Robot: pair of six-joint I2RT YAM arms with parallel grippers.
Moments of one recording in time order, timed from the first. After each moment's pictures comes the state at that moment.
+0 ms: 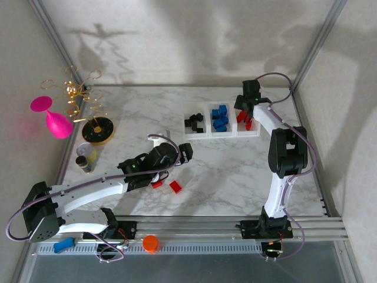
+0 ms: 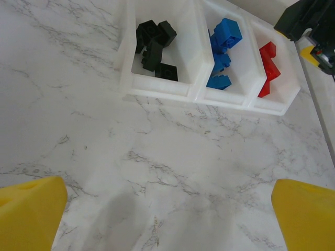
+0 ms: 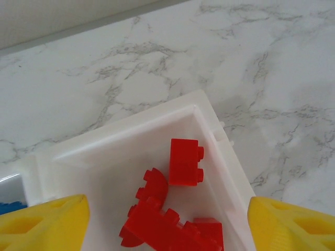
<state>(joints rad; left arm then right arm) -0.95 1.21 0.85 -0.27 -0.46 -0.94 0.18 1.97 1.56 -0.42 0.29 0.37</state>
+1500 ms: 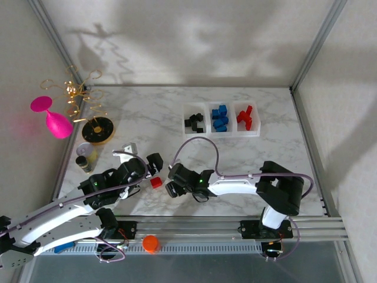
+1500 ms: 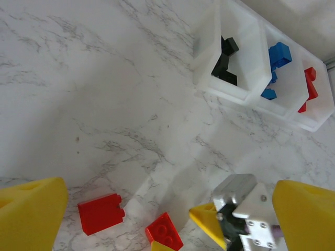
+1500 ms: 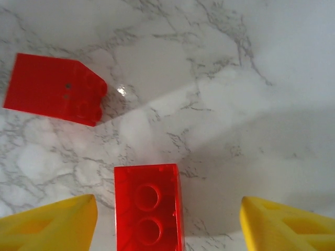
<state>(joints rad) -0.94 0.75 0.71 -0.67 -0.55 -1.10 1.22 1.69 0.91 -0.20 0.19 0.54</state>
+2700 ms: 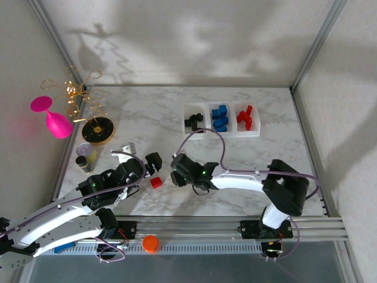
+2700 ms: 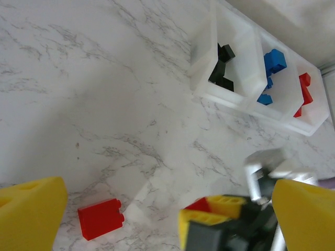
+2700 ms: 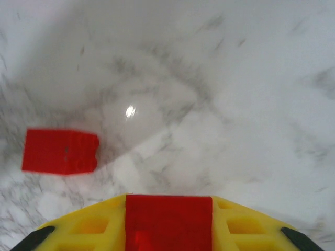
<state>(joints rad) -0.94 0.75 0.71 -0.65 -0.56 -1.08 1.12 1.62 0.94 -0.24 0.16 0.61</state>
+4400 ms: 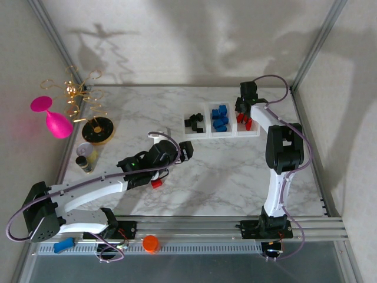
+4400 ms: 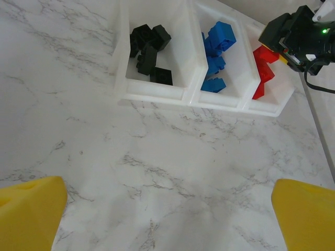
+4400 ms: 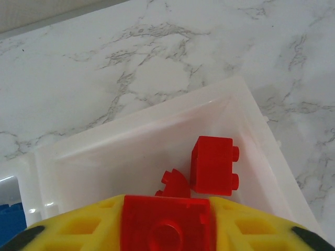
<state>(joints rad) -0.93 1.21 0.88 -0.28 -0.43 -0.92 0.18 2.05 1.58 -0.39 0.23 0.37</state>
